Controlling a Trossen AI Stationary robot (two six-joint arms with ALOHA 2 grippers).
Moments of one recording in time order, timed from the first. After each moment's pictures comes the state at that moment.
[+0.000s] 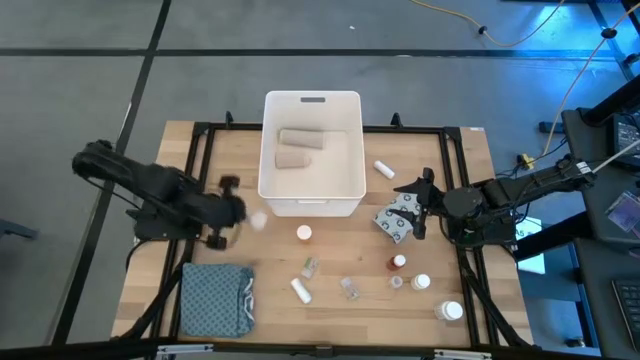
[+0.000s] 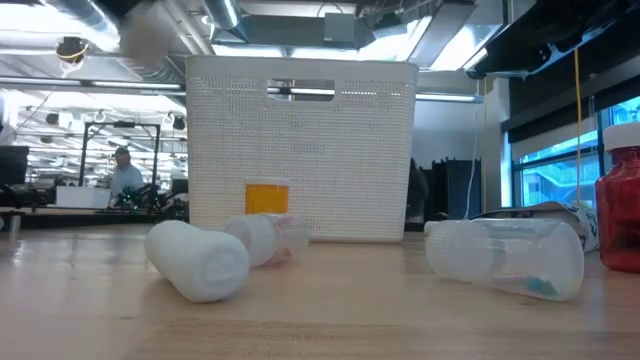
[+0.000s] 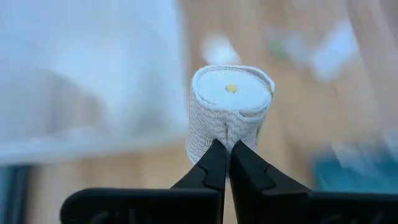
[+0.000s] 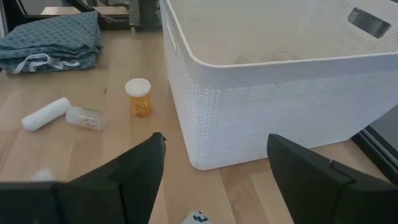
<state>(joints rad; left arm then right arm) -0.38 1.02 1.13 -1.10 -0.35 -0.17 0.32 0.72 0.62 -0.39 0.53 0.20</state>
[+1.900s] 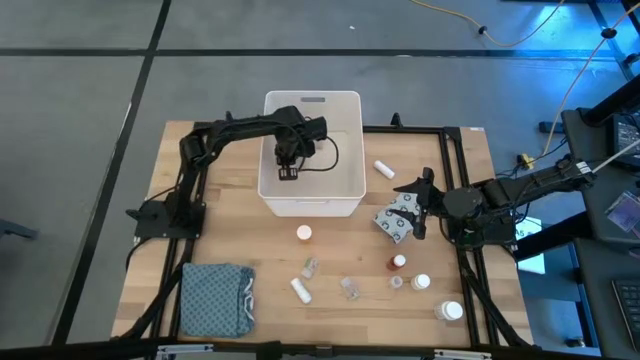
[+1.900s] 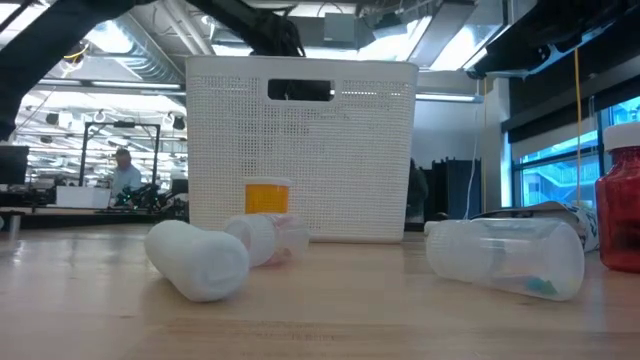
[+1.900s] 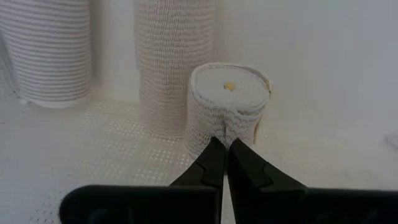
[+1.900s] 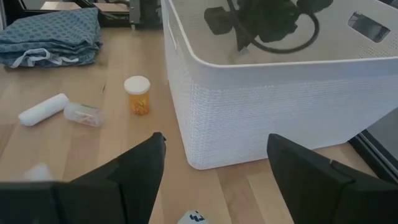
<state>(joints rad) 0.48 2.07 1.75 -1.37 -0.16 0.28 0.32 0.72 0.62 -0.39 0.53 0.17</state>
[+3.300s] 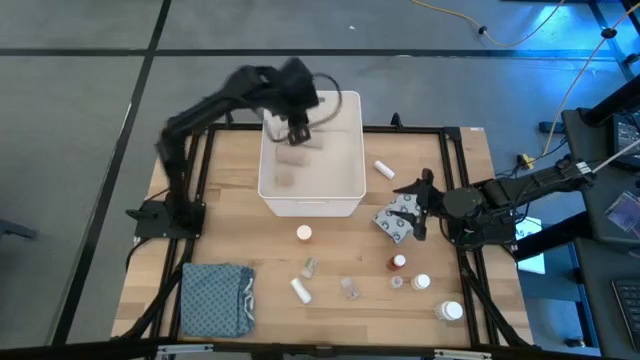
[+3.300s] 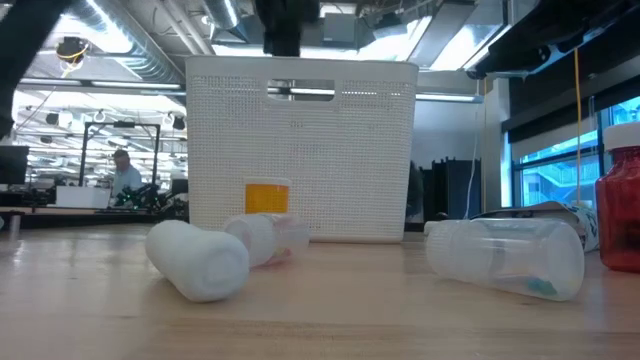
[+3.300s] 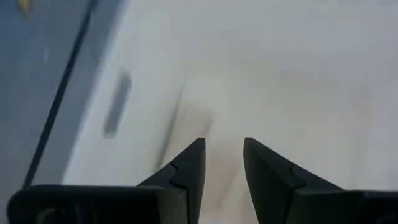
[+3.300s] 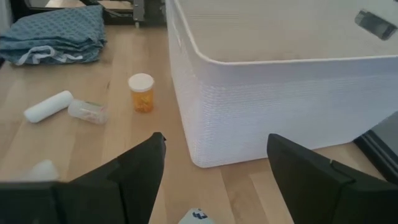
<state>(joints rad) 0.50 1.84 2.16 -1.27 -0.04 0.25 0.32 0.72 0.62 -0.39 0.50 0.18</state>
